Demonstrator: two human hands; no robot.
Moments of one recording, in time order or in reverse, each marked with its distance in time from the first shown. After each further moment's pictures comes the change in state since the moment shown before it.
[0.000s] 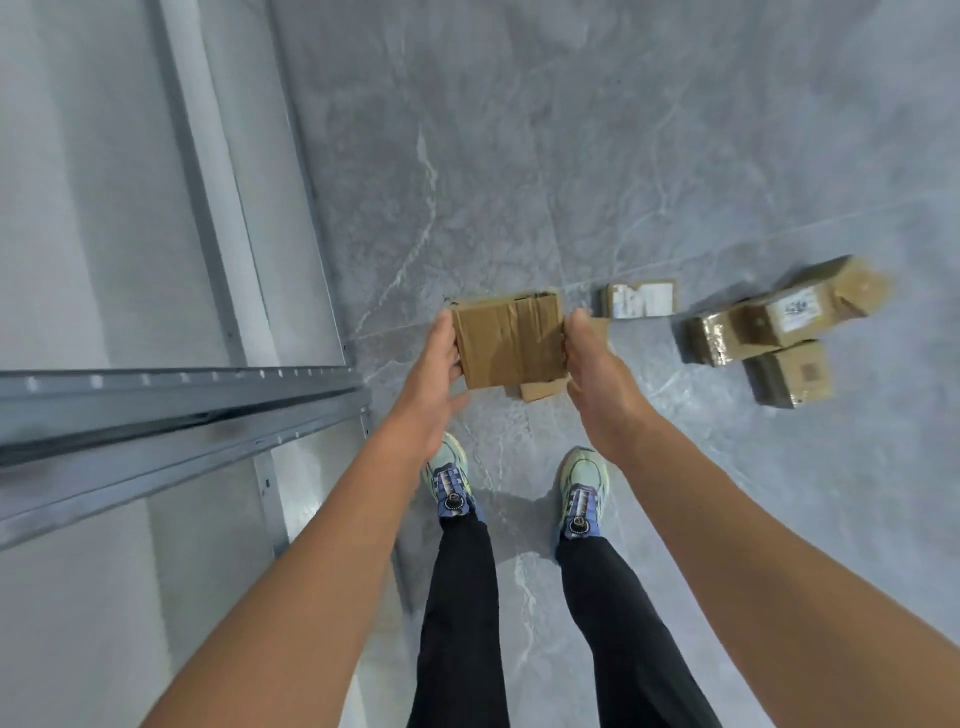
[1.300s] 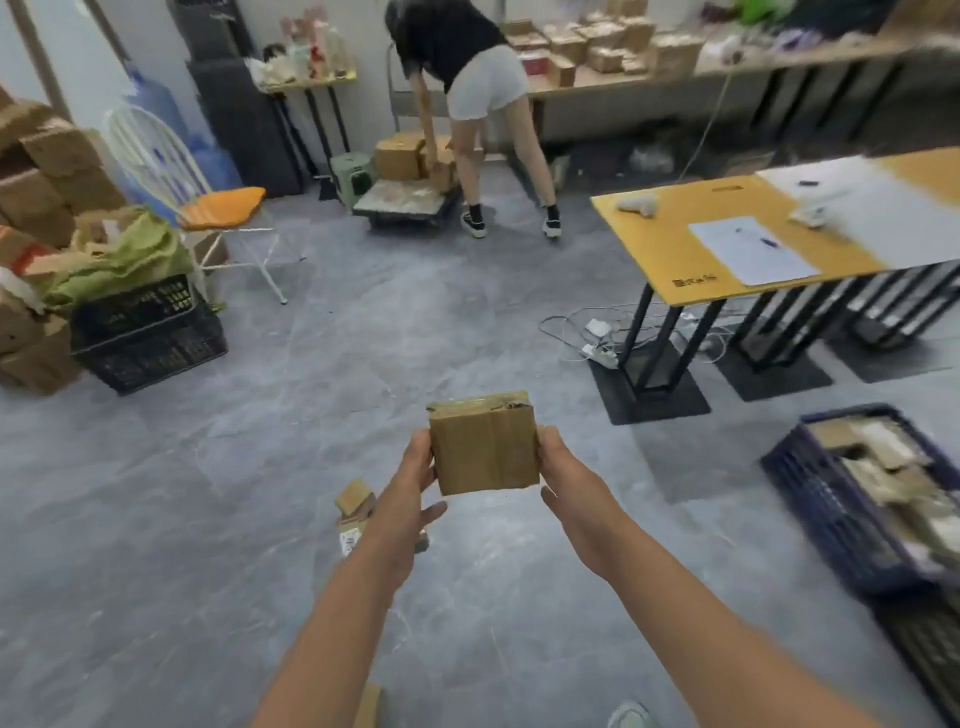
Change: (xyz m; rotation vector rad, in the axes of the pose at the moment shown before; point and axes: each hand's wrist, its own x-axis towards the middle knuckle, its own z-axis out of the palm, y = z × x) left_hand -0.447 0.030 0.374 1.103 -1.144 0.399; right_hand -0.558 0.093 -0.176 0.933 1.008 -0.599
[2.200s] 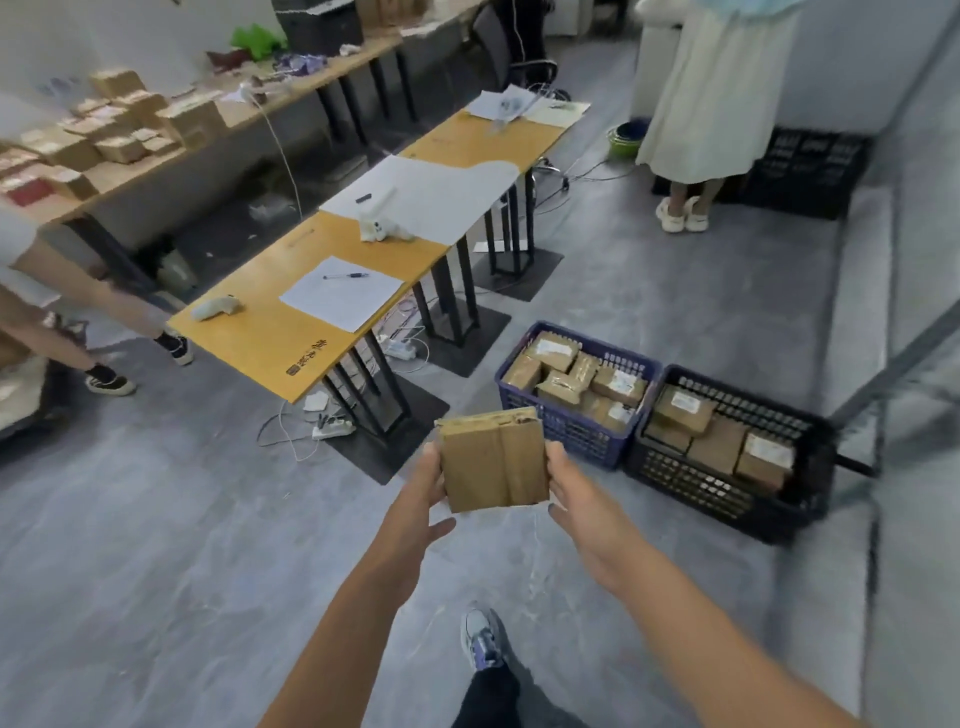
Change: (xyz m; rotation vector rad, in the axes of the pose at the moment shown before) left_hand 0.074 0.049 0.505 0.475 -0.722 0.002; right_hand -0.127 0.029 -0.427 0.471 0.703 -0.064
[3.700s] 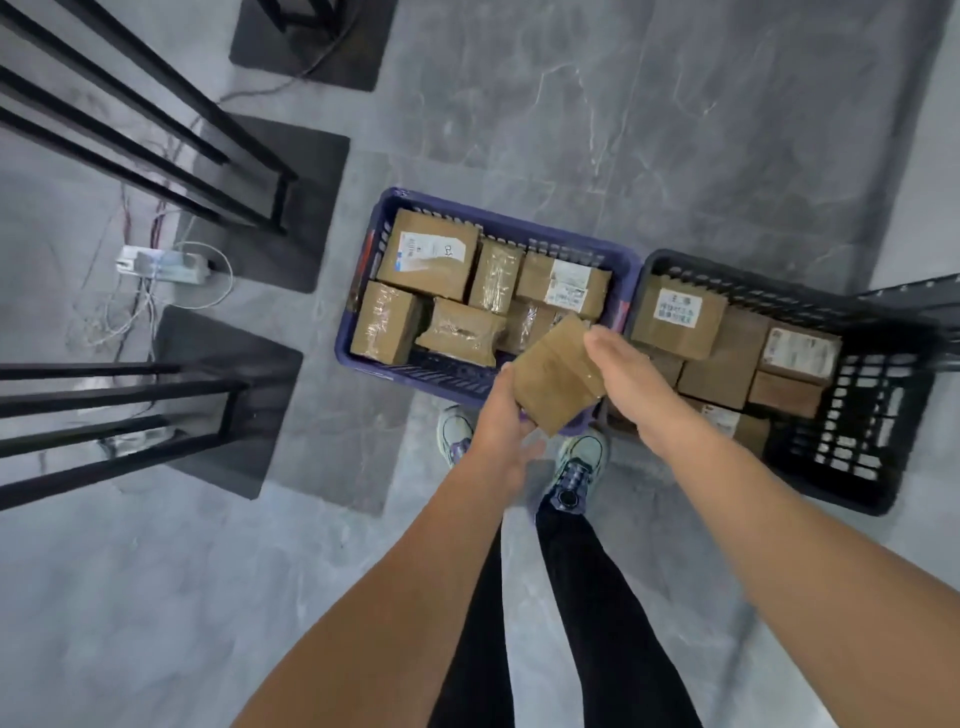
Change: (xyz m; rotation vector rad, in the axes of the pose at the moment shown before) left_hand 0.681 -0.055 0.336 -0.147 0.000 -0.812; right_hand 0.586 -0.008 -0.406 -0.191 0.357 0.368
